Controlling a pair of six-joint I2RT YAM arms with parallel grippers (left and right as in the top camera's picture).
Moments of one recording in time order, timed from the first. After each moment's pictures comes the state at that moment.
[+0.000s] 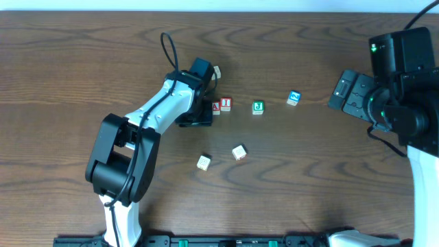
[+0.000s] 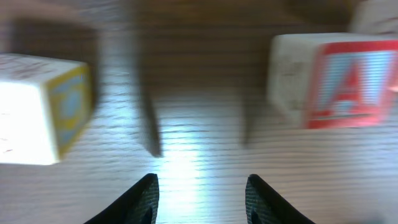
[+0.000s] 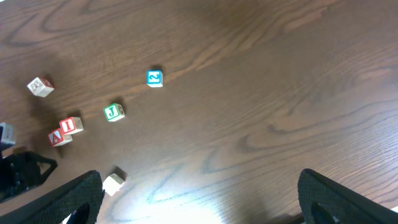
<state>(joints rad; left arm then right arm) -0.43 2.03 1.41 -0.87 0.12 -0.43 0.21 1.45 2.04 -1.69 0.30 0.58</state>
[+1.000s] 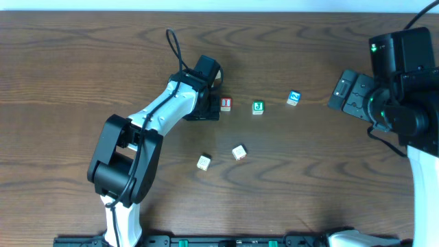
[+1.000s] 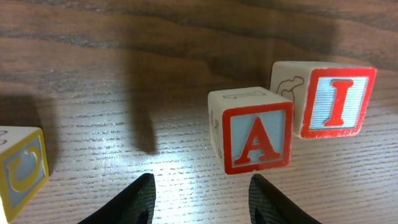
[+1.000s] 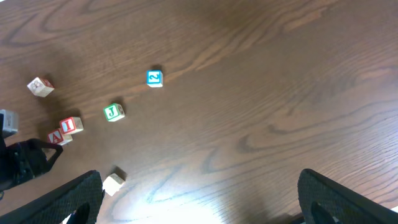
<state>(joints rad) -0.45 2.03 1.41 -0.74 0.11 -0.42 0.21 1.45 2.04 -1.69 0.30 0.58</state>
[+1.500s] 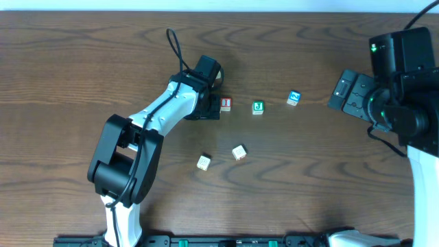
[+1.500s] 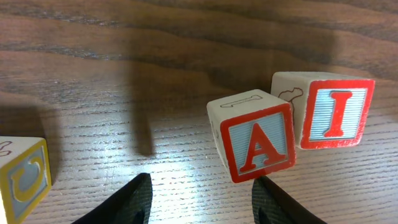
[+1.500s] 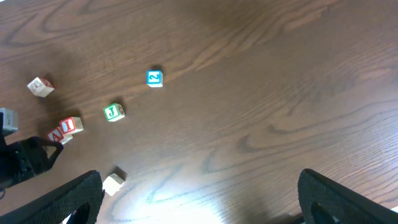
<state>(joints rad) -0.46 2.03 1.40 -0.71 0.09 -0.42 0.21 1.45 2.04 -1.69 0.30 0.58</state>
